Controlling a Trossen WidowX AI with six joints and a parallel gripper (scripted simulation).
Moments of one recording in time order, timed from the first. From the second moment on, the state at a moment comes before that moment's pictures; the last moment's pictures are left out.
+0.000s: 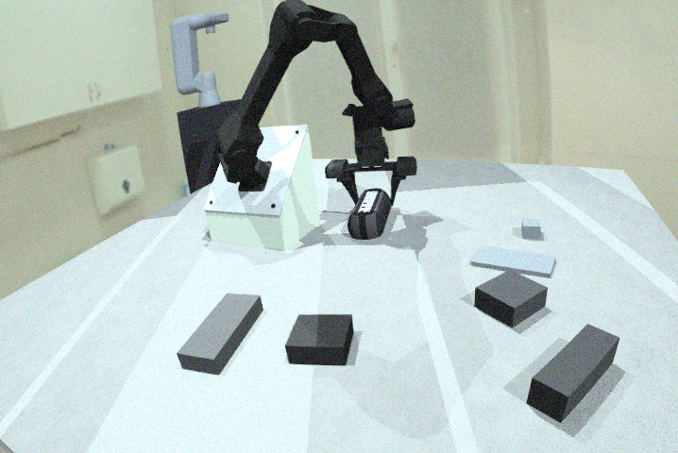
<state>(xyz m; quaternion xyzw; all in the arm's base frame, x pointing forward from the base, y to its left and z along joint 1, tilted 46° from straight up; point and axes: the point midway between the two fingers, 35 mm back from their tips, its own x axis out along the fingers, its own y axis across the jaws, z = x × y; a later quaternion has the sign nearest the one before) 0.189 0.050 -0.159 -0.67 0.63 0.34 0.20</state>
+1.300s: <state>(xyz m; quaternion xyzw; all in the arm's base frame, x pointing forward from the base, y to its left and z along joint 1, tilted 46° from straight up) 0.205 0.036 -0.098 -0.67 0.63 0.34 0.20</state>
